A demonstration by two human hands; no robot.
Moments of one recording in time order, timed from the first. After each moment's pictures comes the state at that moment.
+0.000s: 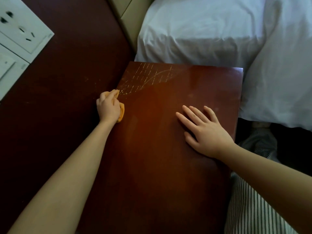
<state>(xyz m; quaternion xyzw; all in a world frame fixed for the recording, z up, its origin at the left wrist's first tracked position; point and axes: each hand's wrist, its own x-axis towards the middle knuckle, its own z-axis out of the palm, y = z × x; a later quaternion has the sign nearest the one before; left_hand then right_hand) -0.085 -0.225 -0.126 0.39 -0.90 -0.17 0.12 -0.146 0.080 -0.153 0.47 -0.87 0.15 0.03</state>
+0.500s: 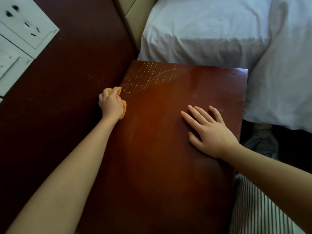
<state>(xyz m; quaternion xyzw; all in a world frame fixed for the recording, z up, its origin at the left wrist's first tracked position) -0.089 -0.231 -0.126 0.37 -0.92 -0.11 0.13 -0.145 0.079 -0.152 0.46 -0.88 0.14 0.02</state>
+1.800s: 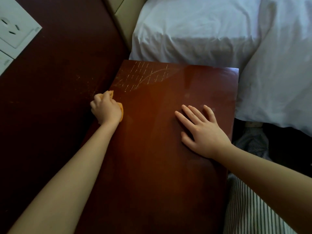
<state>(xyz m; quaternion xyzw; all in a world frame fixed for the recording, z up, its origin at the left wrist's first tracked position) -0.094 -0.205 -0.132 0.47 -0.87 -0.11 0.15 -0.145 0.079 -0.150 0.45 -0.88 0.15 0.00</state>
